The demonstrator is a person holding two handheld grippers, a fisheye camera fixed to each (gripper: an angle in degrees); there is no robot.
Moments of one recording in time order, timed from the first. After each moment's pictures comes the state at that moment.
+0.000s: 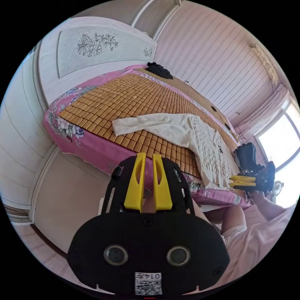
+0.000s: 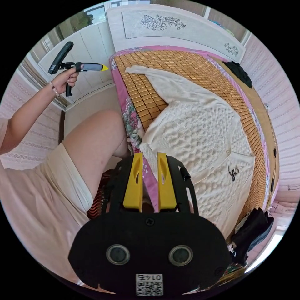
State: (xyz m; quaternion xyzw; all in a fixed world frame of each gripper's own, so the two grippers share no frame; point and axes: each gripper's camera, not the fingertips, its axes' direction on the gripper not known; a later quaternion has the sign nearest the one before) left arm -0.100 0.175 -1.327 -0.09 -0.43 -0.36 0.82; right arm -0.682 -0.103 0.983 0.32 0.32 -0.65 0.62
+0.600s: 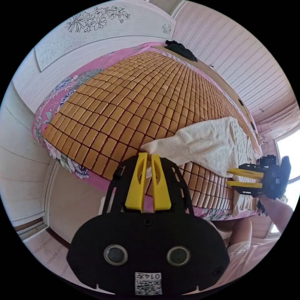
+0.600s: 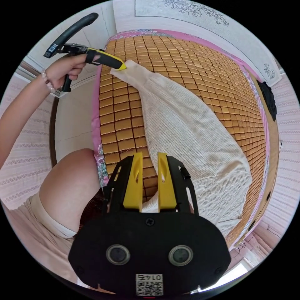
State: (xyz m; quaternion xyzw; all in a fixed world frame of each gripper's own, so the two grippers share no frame) left arm -0.349 0.211 -1.410 -0.19 -0.44 -0.41 0.77; right arm -0.972 -0.279 1.084 0.25 0.39 -0.66 0.58
